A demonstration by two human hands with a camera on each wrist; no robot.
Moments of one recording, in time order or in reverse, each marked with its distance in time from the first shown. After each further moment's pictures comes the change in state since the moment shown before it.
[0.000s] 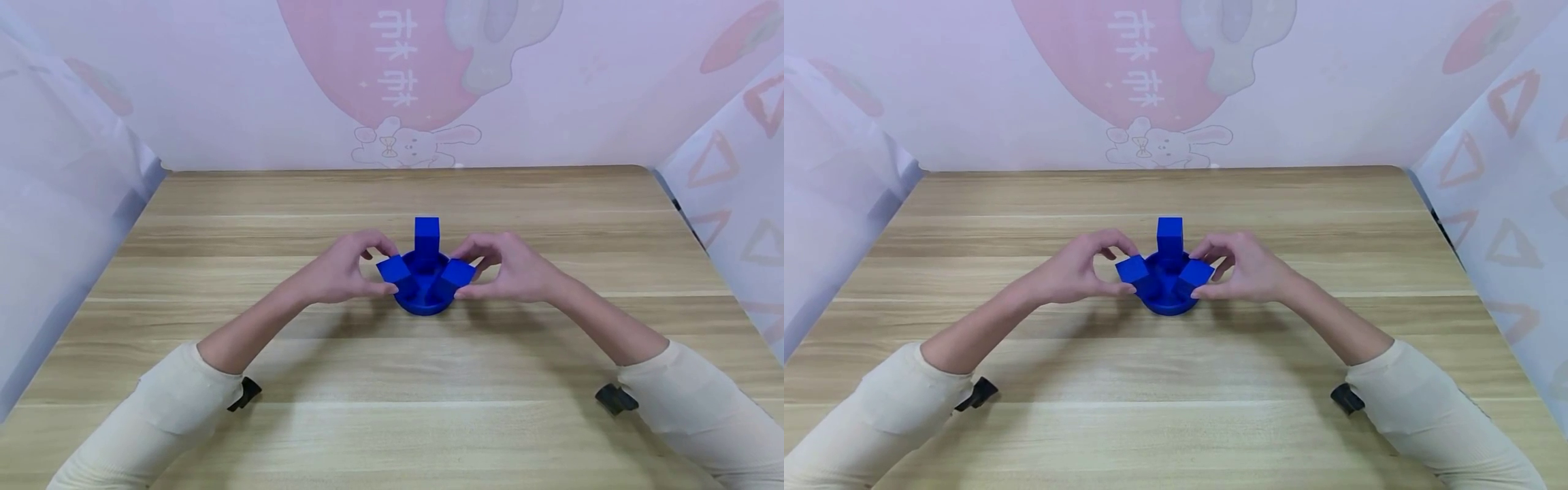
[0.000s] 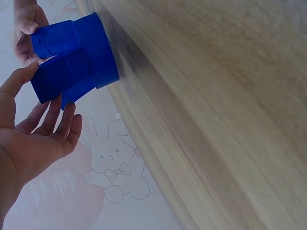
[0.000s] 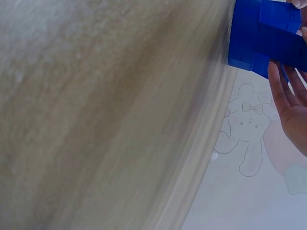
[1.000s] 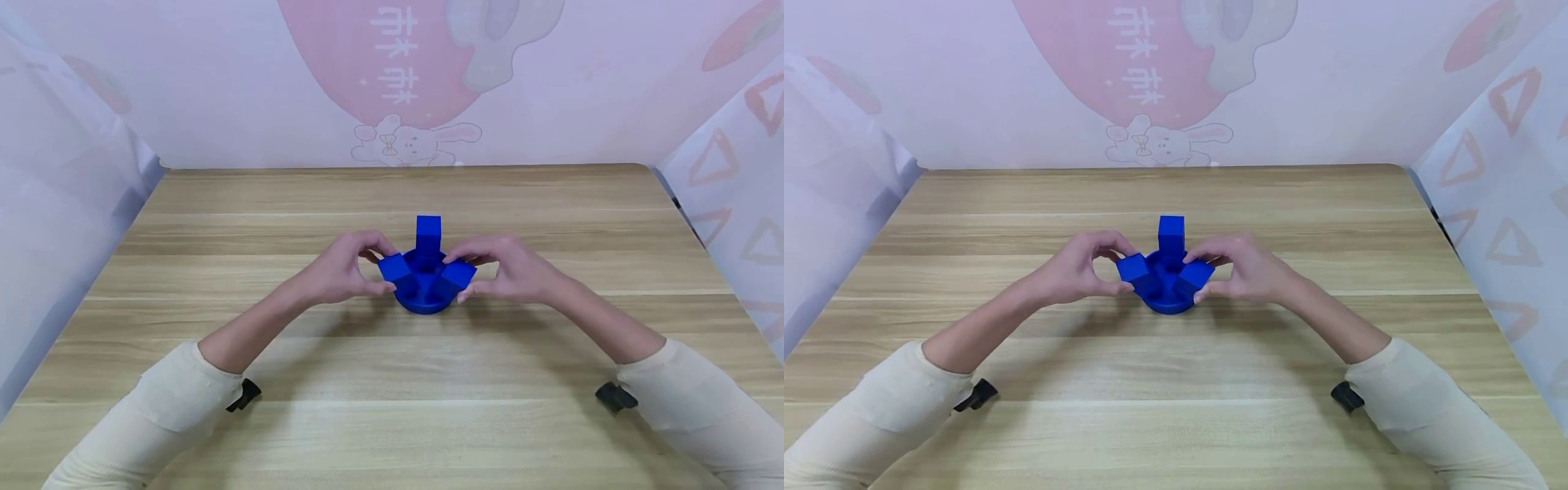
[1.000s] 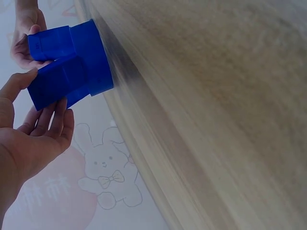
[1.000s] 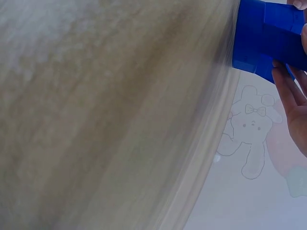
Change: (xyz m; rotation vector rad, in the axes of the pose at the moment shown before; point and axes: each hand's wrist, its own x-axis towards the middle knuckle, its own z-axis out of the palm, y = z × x) left_hand -0.001 0.000 0.002 -0.143 0.013 -0.033; right_hand 0.000 0.006 0.003 -0.142 0.007 -0.161
